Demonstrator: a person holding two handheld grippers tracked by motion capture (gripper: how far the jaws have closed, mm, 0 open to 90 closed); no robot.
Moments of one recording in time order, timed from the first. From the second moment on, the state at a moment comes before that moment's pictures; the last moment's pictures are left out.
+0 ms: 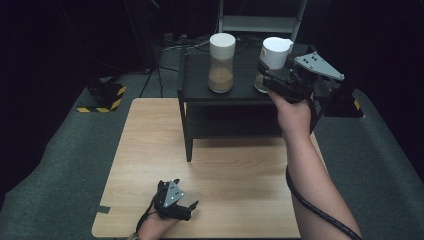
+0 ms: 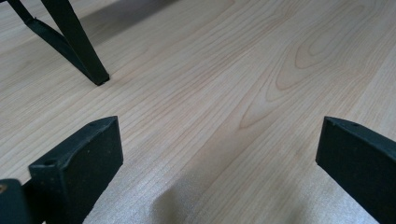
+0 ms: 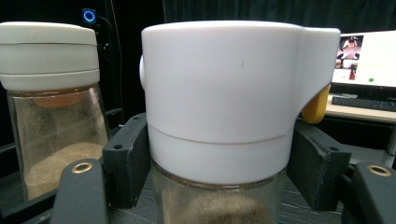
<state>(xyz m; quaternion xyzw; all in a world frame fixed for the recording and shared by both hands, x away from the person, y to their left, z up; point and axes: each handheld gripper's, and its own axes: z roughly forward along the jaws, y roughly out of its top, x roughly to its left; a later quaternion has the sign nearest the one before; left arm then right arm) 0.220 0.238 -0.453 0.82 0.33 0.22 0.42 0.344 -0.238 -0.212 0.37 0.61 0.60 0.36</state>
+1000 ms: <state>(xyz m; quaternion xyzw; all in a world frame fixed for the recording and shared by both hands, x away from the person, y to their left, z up) 0.219 0.237 -0.453 0.82 0.33 0.22 0.42 0.301 -0.247 -0.230 0.34 0.63 0.59 0.38</state>
